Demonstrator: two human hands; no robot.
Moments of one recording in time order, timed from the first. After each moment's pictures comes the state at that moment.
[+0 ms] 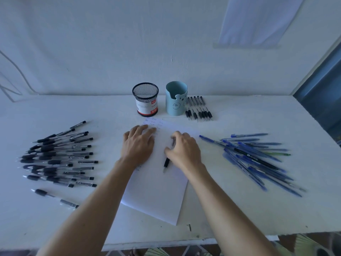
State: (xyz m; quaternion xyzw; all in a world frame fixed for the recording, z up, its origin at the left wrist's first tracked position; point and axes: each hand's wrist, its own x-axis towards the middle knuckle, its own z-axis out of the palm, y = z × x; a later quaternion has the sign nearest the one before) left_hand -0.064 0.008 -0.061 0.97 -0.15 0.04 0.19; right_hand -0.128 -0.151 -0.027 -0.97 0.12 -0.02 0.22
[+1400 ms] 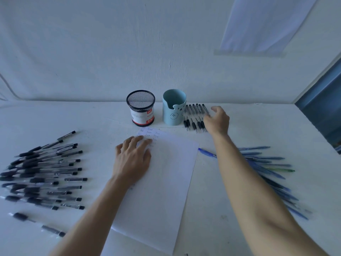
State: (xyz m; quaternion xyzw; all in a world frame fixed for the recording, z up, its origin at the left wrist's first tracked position) left_hand -0.061 0.009 -0.068 0.97 -0.15 0.07 0.17; right_hand -0.013 -0.284 -0.017 -0.85 0.28 -0.16 0.41
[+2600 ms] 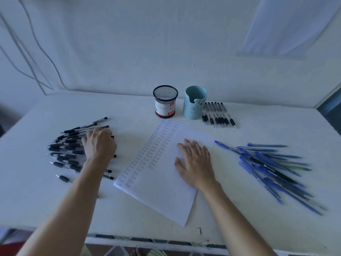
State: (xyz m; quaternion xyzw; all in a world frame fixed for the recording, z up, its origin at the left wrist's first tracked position) left_hand -0.070 0.130 -0.028 0.98 0.13 0.08 0.12; right_hand -0.156 -0.148 -0.056 -0.99 -0.03 0.00 0.13
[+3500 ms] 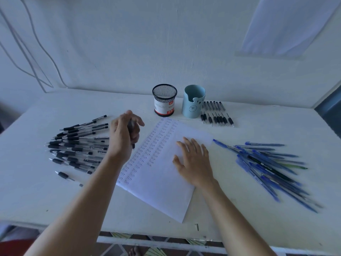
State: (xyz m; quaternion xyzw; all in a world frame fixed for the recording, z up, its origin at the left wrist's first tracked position) left_hand -0.105 0.054 0.027 0.60 -0.04 0.08 0.80; right_hand -0.155 -0.149 -0.064 -0.99 -0.02 -0.04 0.15
